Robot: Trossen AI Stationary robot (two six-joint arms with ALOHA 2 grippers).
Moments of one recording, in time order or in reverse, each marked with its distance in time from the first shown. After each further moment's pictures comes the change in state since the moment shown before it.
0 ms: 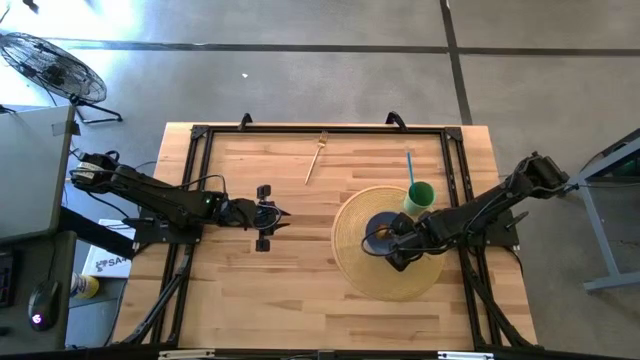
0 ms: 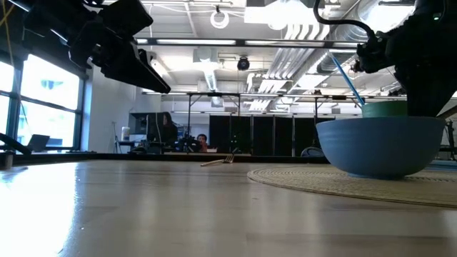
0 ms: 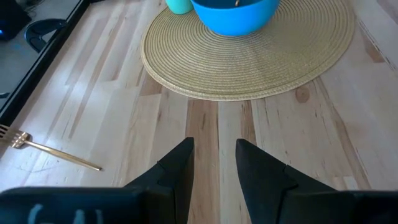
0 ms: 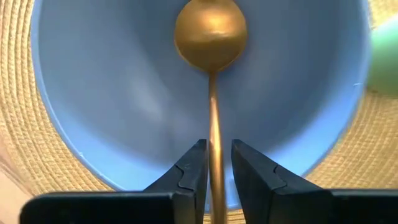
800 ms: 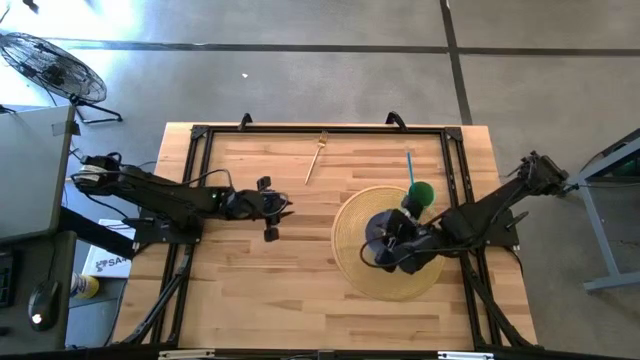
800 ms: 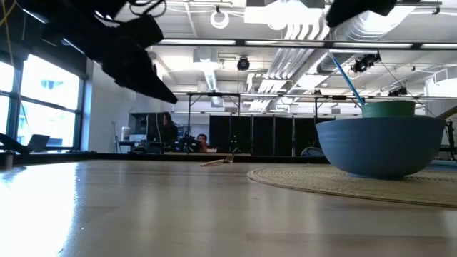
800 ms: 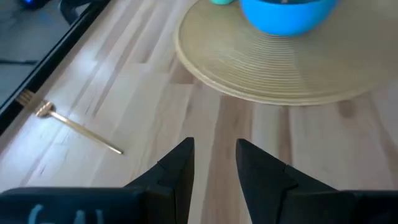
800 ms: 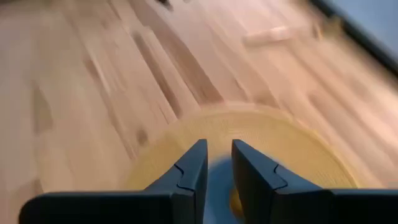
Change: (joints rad) left arm 0.096 0.045 0.000 0.038 -0.015 -0.091; right arm 0.101 -0.002 0.383 -0.037 0.468 -0.309
